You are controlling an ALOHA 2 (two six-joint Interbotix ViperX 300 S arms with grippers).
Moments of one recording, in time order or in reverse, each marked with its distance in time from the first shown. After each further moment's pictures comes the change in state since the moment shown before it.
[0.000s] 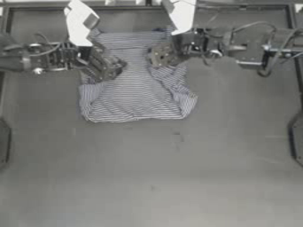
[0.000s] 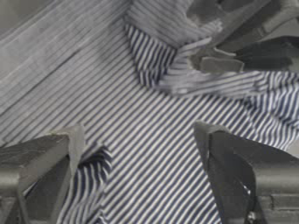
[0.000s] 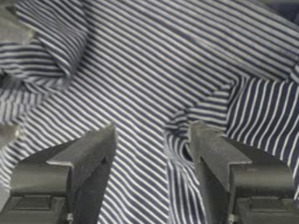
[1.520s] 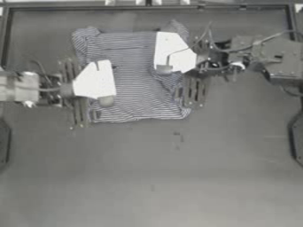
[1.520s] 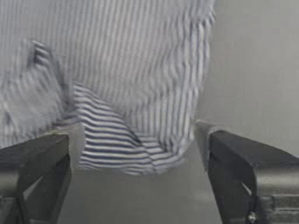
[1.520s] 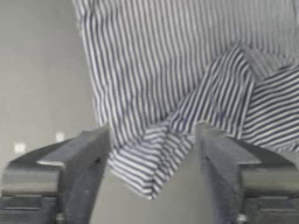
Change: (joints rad) left arm -0.368 -0.087 -0.081 -0.175 0.658 0.676; right arm 0.189 -0.179 0.005 0.212 0.408 -0.986
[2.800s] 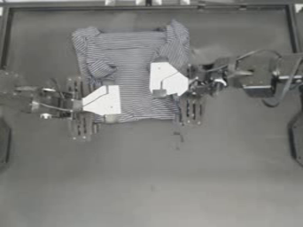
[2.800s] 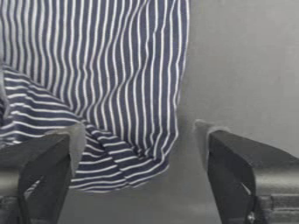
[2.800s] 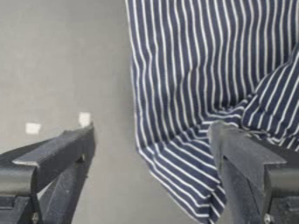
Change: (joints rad) left arm 0.029 0.152 0.115 0.015 -0.198 0.011; right arm 0.005 0.140 0.098 0.166 -0.115 -0.121
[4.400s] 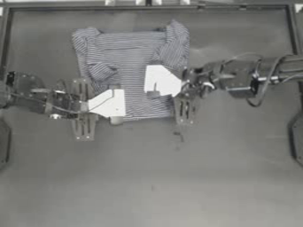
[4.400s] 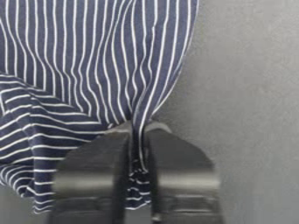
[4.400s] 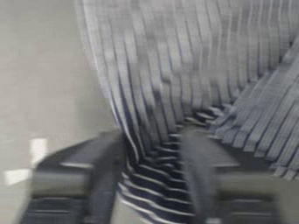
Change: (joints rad) left arm 0.049 0.104 0.000 0.026 -0.043 -0.003; right arm -0.020 0.143 -0.003 -0.037 -0.071 0.054
